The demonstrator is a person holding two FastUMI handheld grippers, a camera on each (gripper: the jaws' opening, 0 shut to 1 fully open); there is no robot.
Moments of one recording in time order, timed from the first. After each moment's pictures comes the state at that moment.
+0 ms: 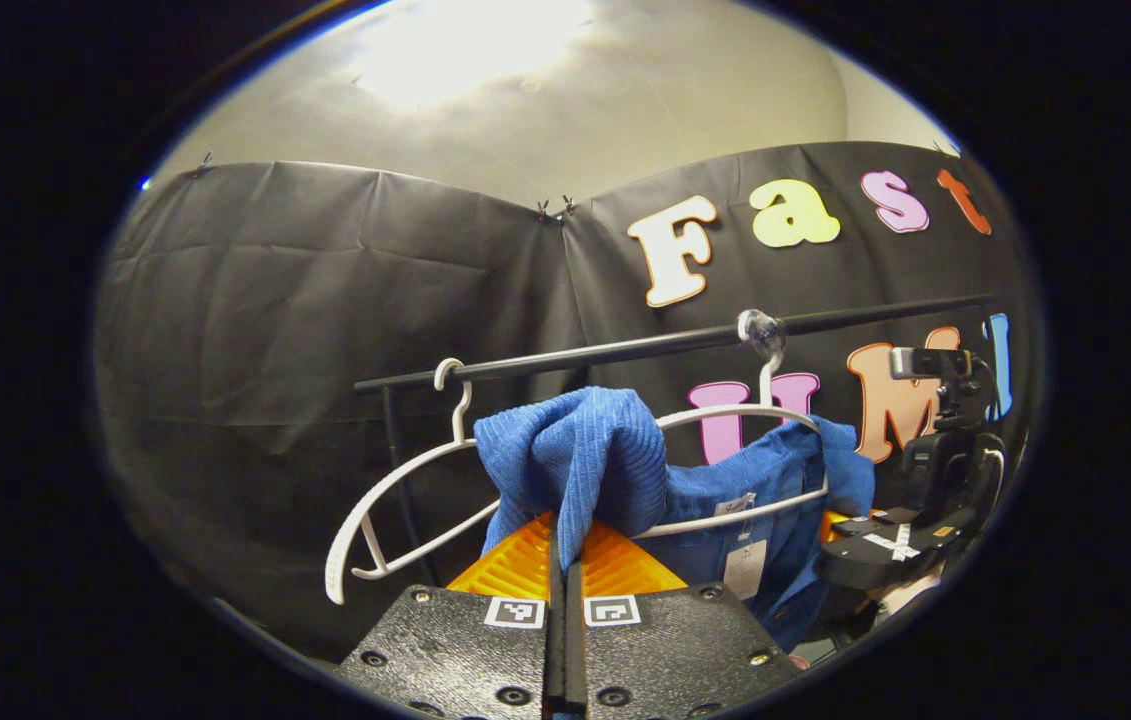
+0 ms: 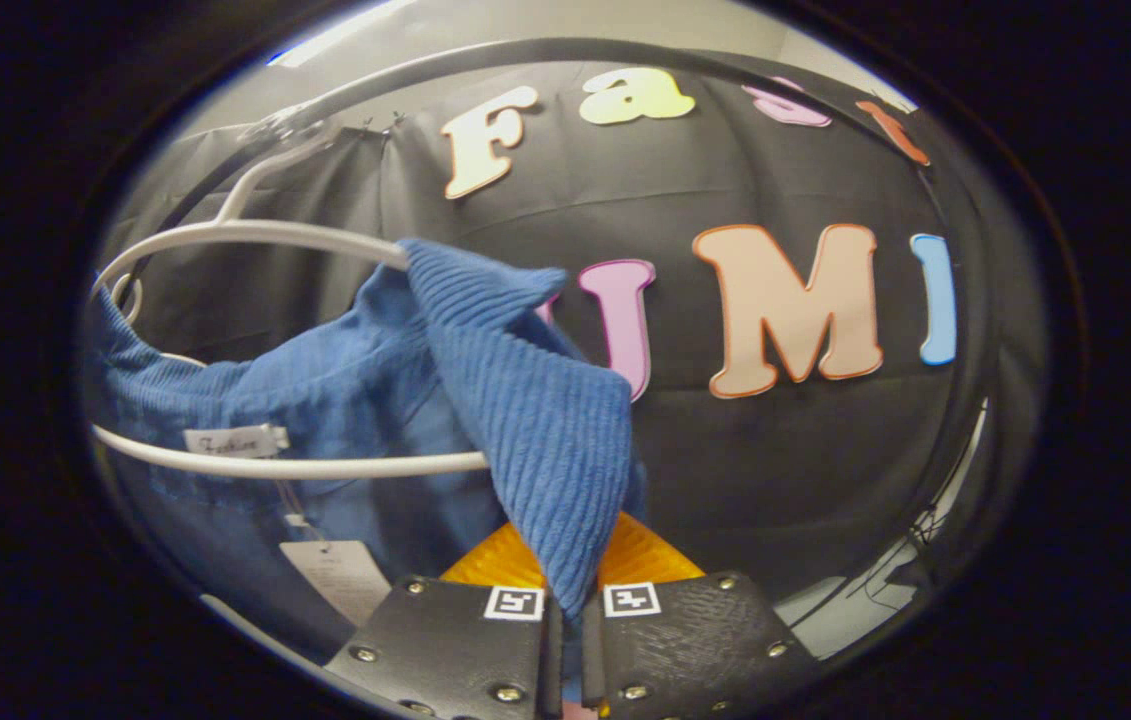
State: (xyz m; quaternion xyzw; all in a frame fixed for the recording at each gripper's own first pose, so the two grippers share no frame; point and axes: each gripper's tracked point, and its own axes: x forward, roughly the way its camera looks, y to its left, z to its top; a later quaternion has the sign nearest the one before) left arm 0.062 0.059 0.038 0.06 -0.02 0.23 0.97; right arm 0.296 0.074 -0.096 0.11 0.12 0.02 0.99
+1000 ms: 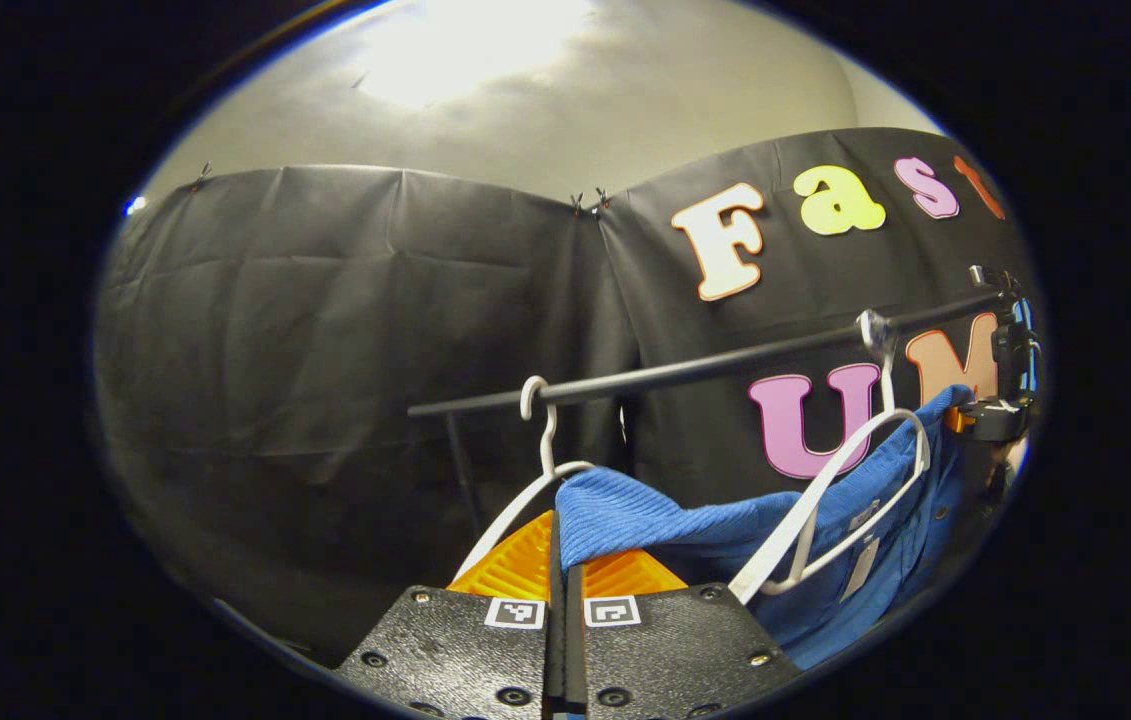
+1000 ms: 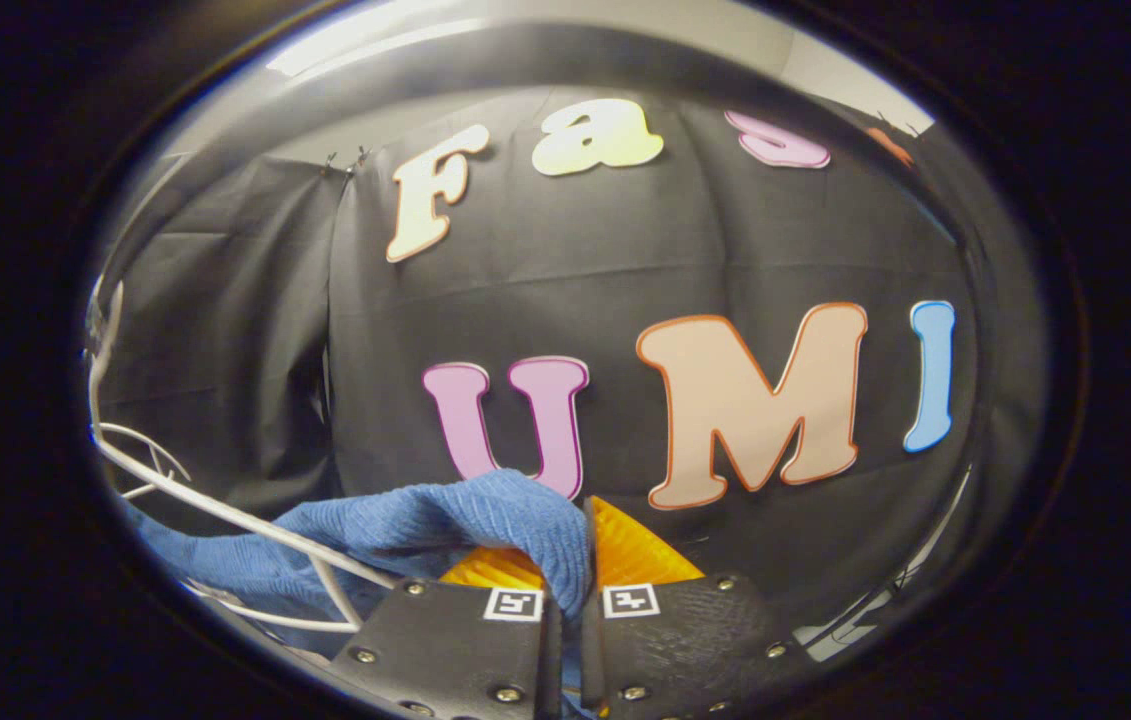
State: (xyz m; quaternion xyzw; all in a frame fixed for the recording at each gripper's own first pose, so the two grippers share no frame) left arm 0.063 0.147 0.040 0.07 0.02 0.27 0.96; right arm 0.395 -0.018 -0.036 0.09 0.08 0.00 0.99
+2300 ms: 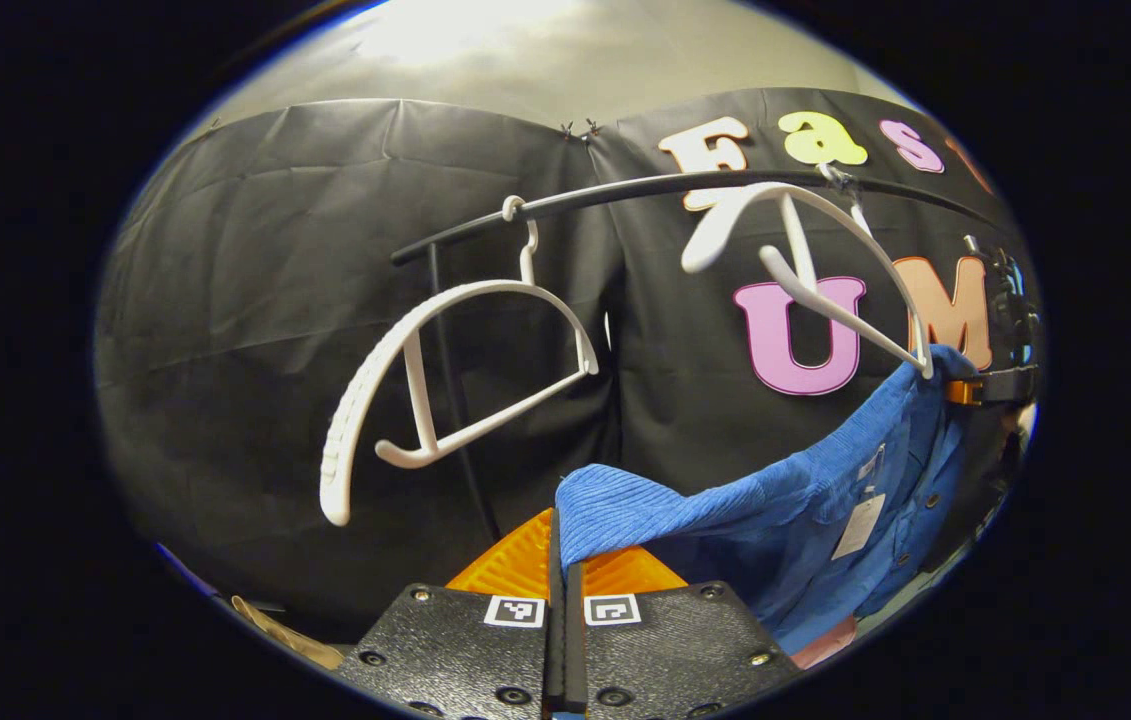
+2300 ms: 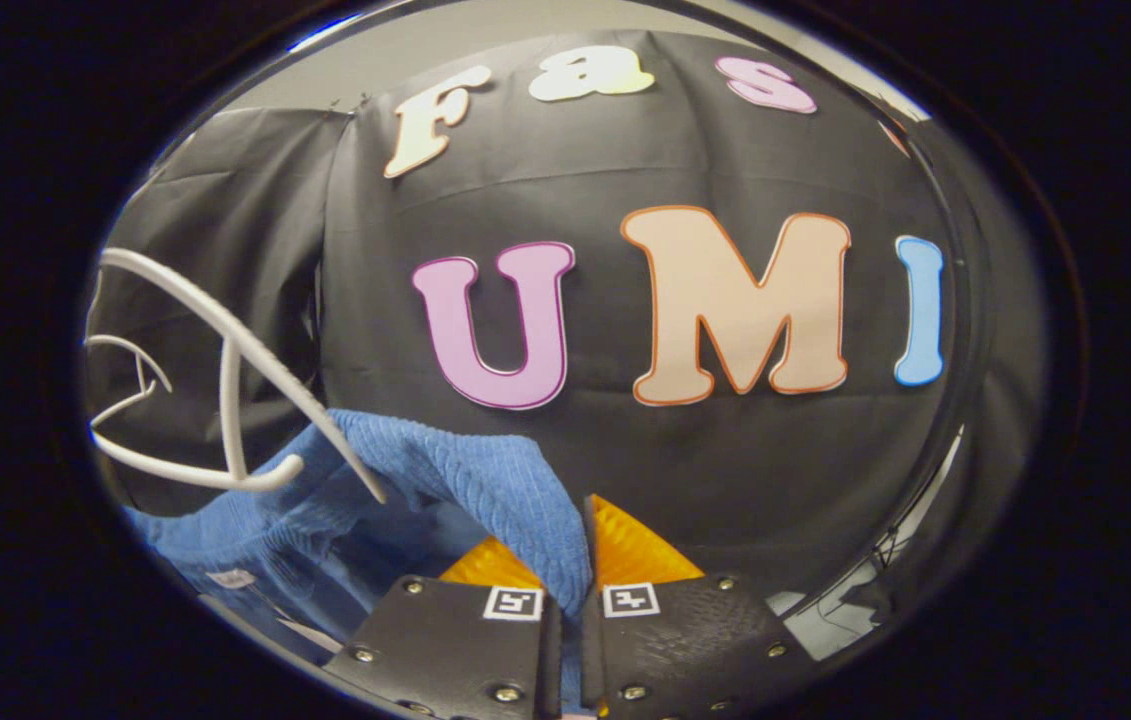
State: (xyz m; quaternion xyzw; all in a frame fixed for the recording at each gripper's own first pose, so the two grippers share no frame) left arm 0.041 0.140 -0.090 0.05 0.09 0.25 0.96; right arm 0.379 -0.029 -0.114 0.08 0.17 -0.02 0.98
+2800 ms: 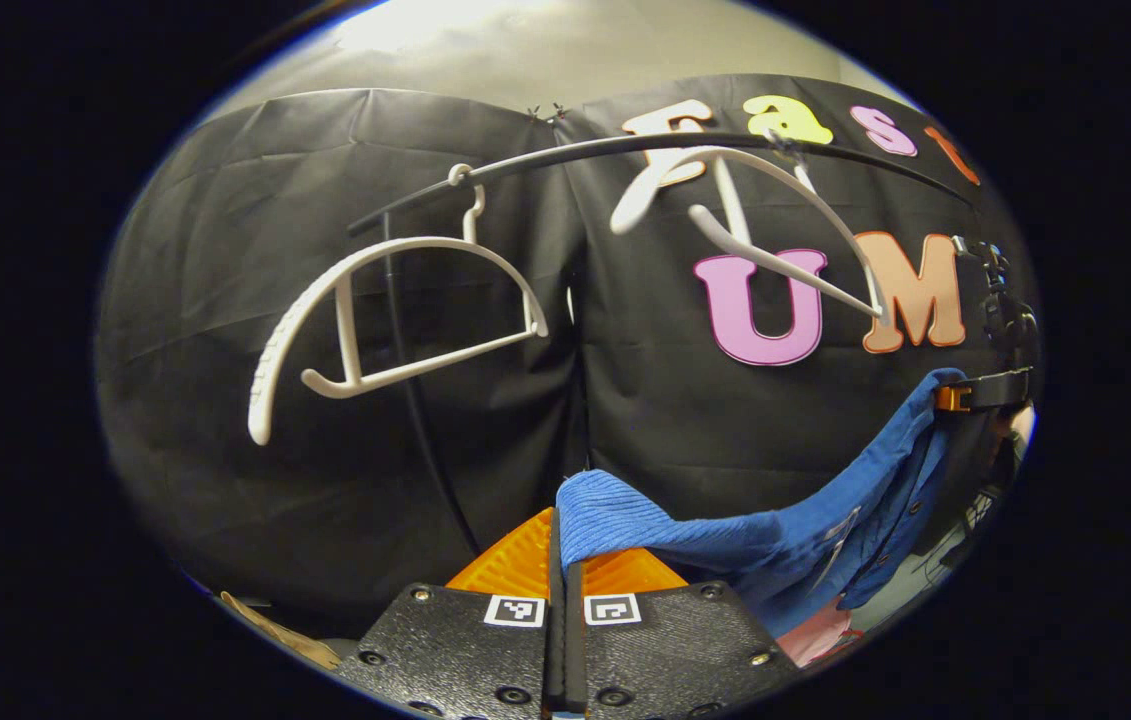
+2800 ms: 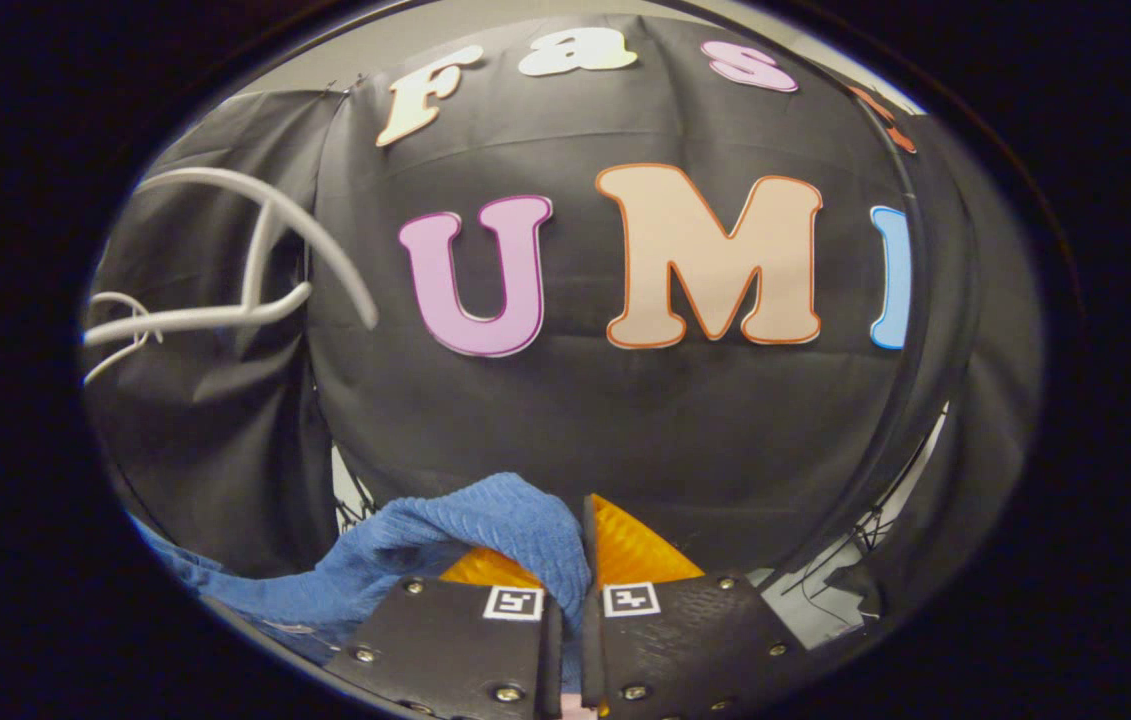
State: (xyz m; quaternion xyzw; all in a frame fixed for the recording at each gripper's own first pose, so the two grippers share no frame) left arm 0.046 0.105 -0.125 0.06 0.12 0.20 0.97; right arm 0.318 -0.042 -0.168 0.05 0.21 -0.02 0.98
